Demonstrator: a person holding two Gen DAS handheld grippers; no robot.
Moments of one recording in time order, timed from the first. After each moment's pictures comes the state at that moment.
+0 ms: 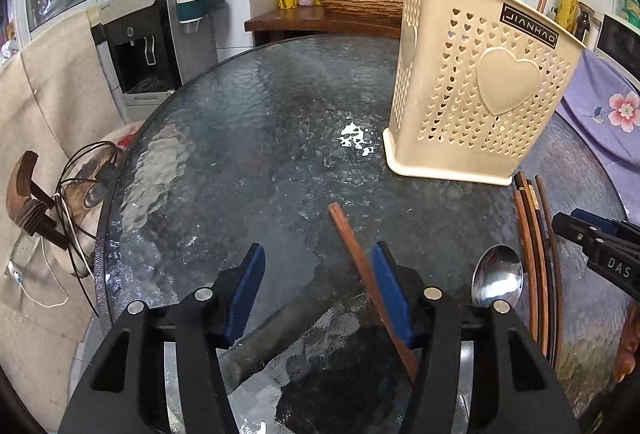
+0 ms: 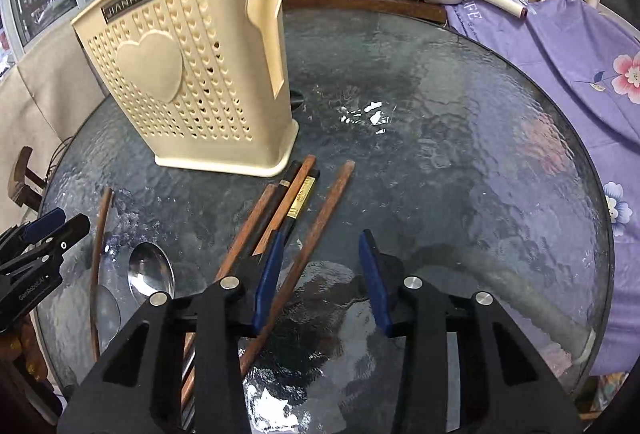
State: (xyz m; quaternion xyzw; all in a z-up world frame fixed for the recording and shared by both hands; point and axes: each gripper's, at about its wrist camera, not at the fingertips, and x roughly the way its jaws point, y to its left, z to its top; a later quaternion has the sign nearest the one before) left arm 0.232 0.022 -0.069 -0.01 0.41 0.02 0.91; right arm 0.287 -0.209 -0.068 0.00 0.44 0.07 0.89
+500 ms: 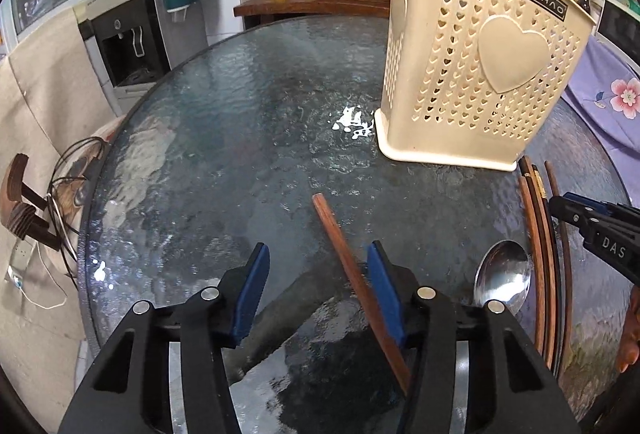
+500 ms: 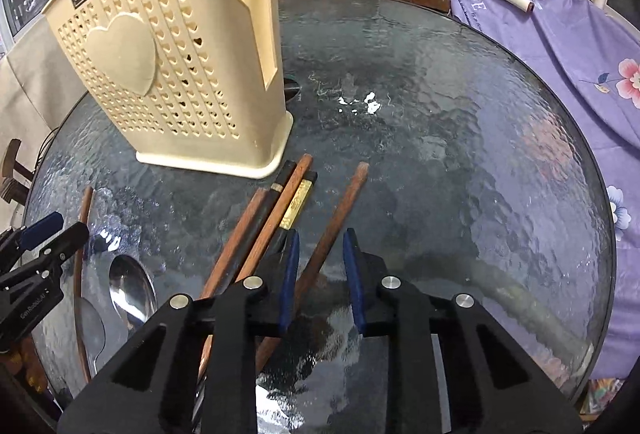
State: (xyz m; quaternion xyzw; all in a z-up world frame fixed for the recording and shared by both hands) left arm 0.253 0.006 -0.081 -0.01 0.44 0.01 0.90; right arm 0.308 -0.204 -0.075 -0.01 0.46 0.06 0.88
